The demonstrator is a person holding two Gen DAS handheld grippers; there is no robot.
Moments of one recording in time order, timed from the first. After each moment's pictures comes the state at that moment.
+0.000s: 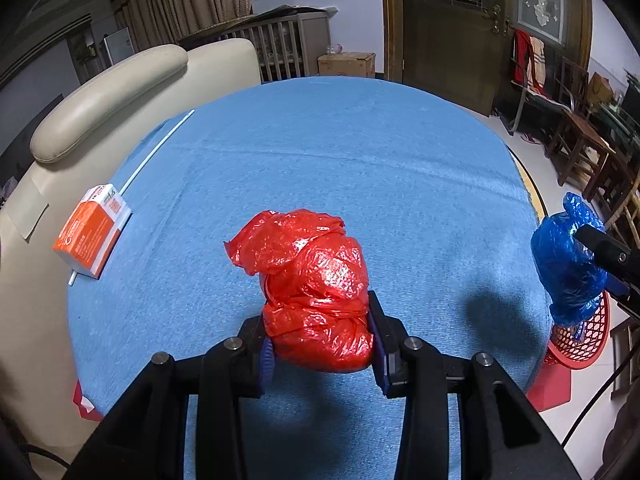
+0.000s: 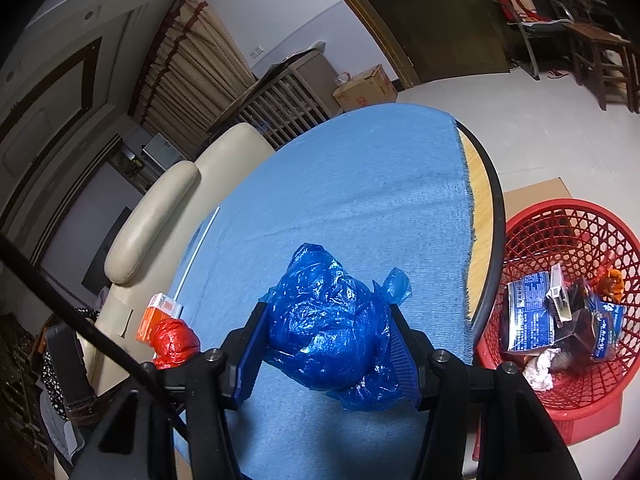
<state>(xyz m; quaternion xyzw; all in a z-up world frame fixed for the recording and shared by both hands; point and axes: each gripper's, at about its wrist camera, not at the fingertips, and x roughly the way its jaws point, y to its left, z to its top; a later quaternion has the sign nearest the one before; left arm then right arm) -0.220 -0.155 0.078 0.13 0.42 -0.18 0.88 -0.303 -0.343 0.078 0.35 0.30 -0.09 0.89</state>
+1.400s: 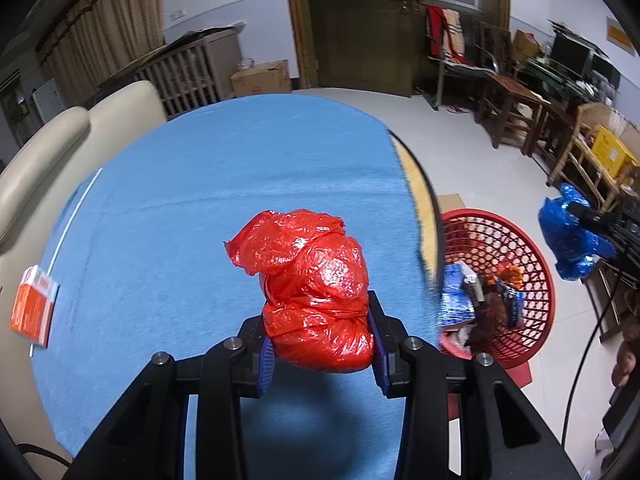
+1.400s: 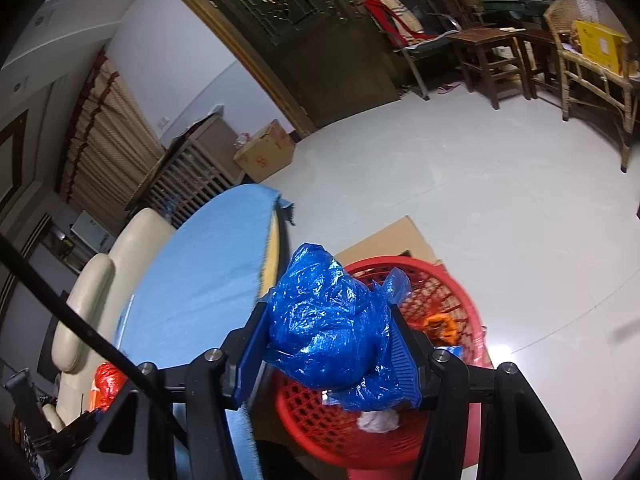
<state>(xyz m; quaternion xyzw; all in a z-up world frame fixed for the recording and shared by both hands) -0.269 -0.249 0.089 0.20 0.40 -0.31 0.84 -0.428 -0.487 0.077 0.38 0.25 -0.27 0.85</state>
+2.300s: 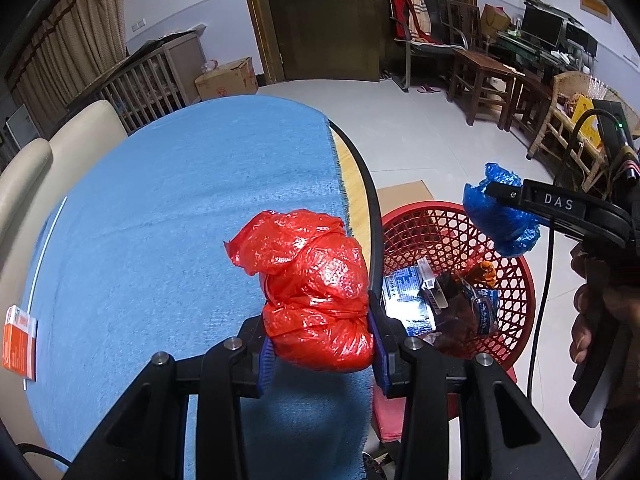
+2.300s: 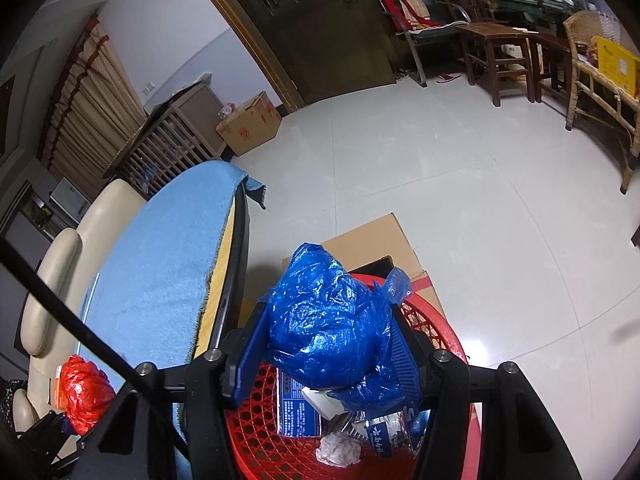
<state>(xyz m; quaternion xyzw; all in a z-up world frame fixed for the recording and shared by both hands) -0.283 -0.316 0.083 0.23 0.40 -0.34 0.82 -0.384 -0.528 0.050 0.35 0.31 -0.27 0.84</state>
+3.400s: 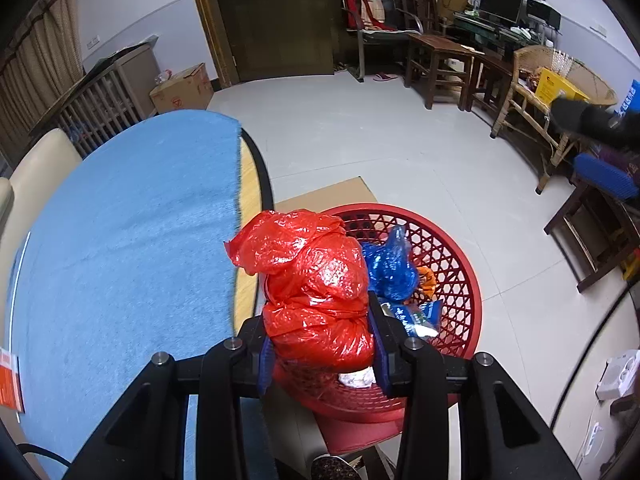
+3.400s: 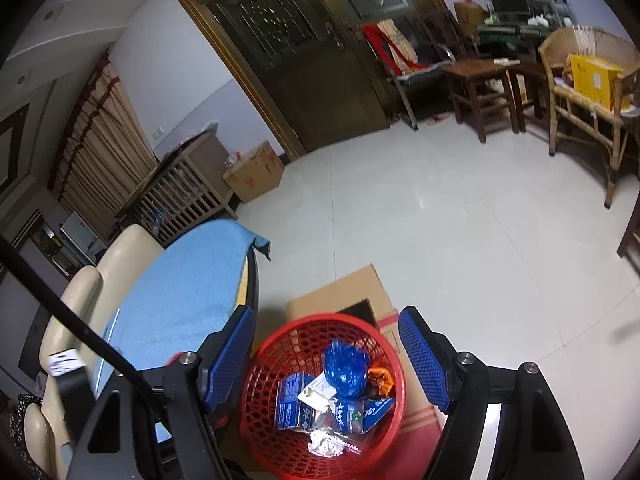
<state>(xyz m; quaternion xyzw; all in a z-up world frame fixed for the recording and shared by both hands) -0.327 -0.387 0.076 0.26 0.40 -0.40 0.78 -0.477 -0.527 0.133 0.34 0.22 -0.30 0.86</state>
